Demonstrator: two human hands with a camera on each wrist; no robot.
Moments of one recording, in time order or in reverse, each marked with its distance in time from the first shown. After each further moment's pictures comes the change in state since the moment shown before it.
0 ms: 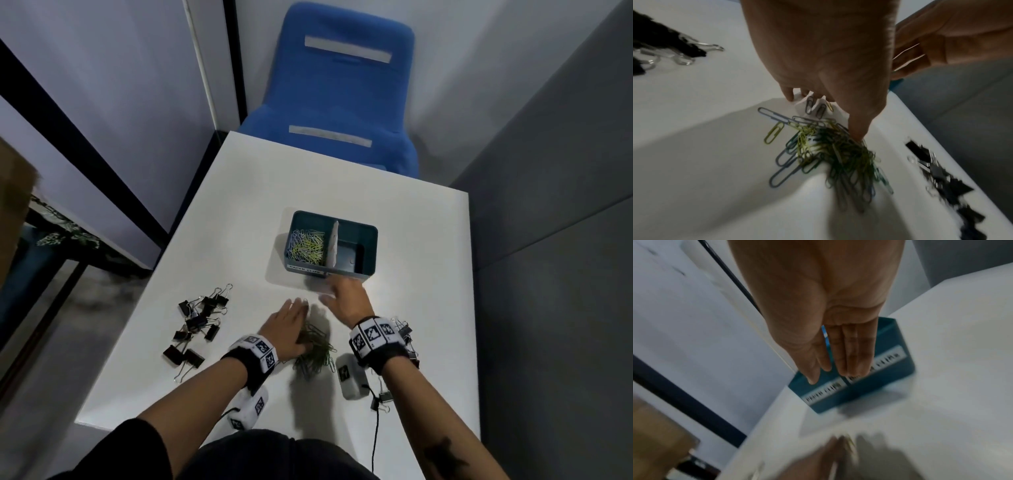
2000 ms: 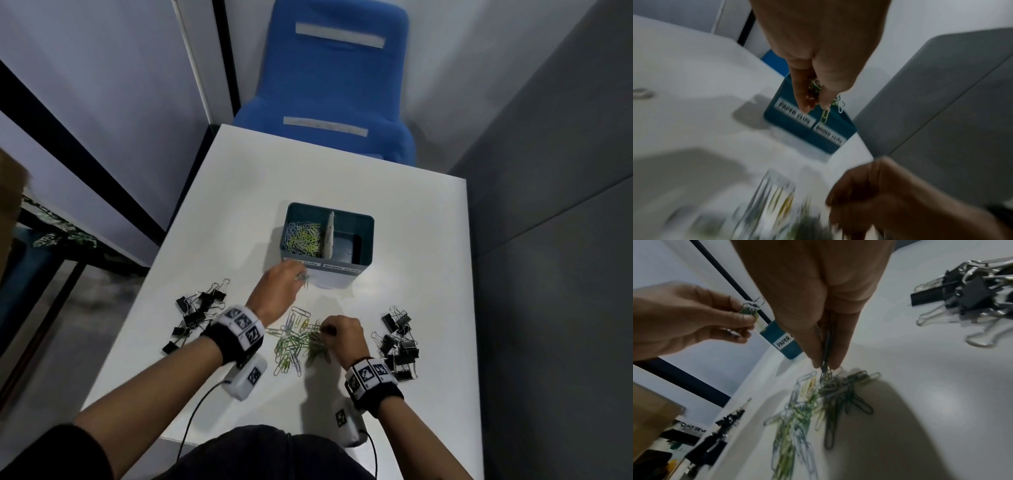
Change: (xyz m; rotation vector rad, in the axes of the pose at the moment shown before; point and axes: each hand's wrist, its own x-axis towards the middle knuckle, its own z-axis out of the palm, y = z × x) left_hand -0.025 0.024 -0.097 -0.401 0.557 0.070; right_hand -0.061 0.033 0.063 0.099 0.019 0.050
